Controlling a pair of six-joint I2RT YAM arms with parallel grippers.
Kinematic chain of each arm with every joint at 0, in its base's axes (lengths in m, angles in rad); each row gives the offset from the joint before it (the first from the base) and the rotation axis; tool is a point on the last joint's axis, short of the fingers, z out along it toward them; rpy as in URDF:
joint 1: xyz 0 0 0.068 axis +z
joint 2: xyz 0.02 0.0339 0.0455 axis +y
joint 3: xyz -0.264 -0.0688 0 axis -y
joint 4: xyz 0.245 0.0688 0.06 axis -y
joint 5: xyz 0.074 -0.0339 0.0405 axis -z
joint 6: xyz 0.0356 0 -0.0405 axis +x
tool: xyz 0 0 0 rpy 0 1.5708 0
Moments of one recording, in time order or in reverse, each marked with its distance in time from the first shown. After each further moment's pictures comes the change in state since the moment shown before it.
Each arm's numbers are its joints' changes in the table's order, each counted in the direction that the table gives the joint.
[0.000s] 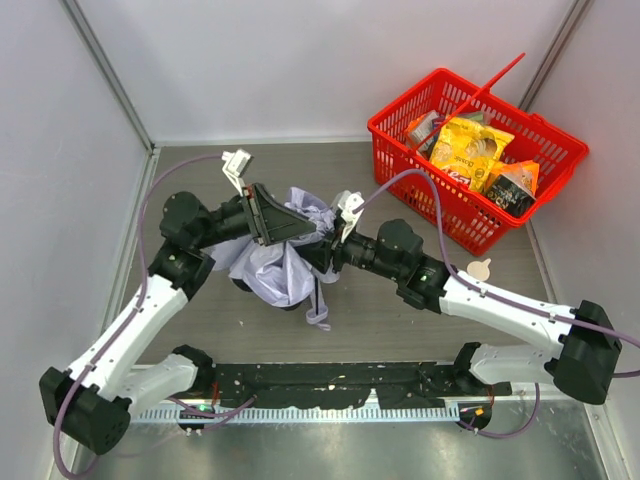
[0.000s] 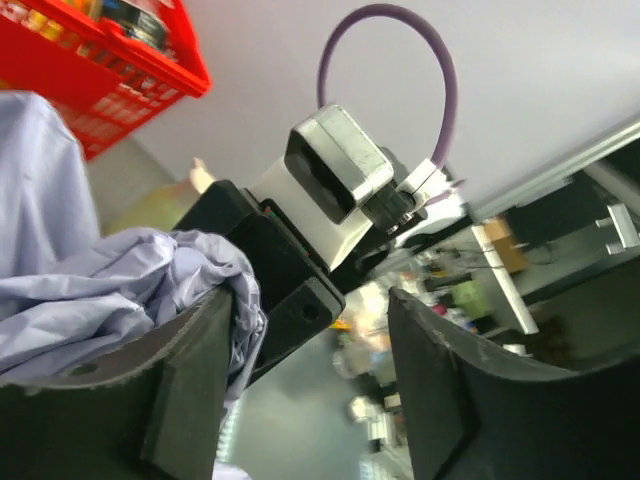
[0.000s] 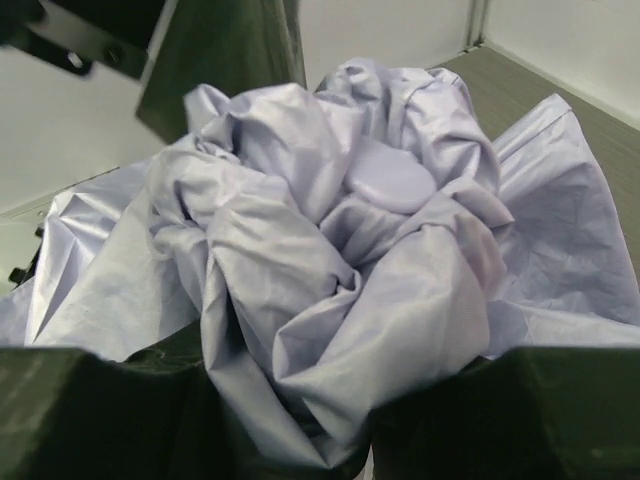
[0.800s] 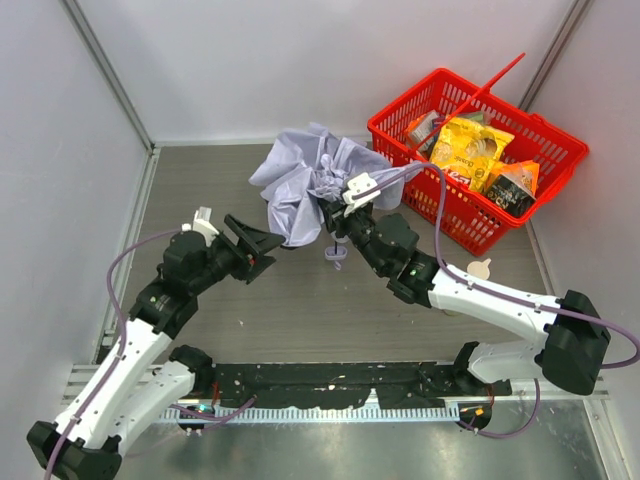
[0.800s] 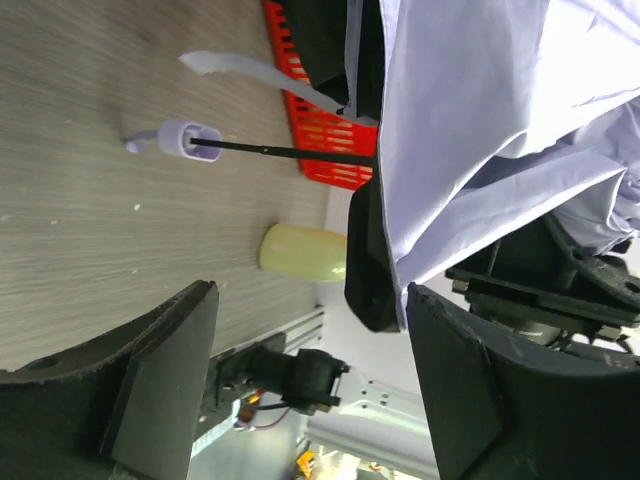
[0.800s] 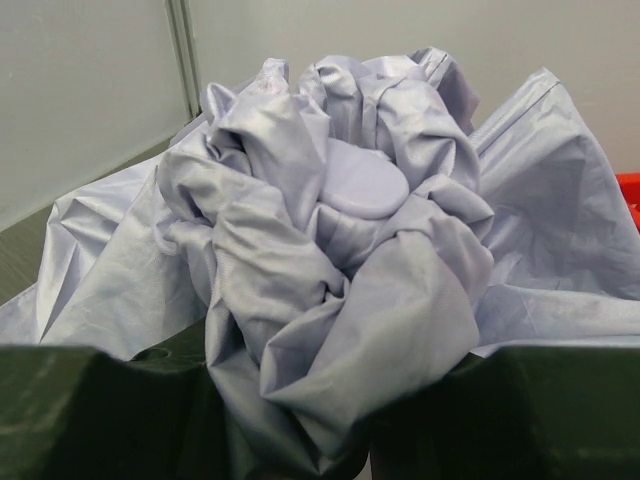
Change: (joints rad) left arm 0.005 -0.312 -0.139 -0.801 -0.620 -0.110; right arm -0.006 0.076 0.038 0.124 0.593 -0.219
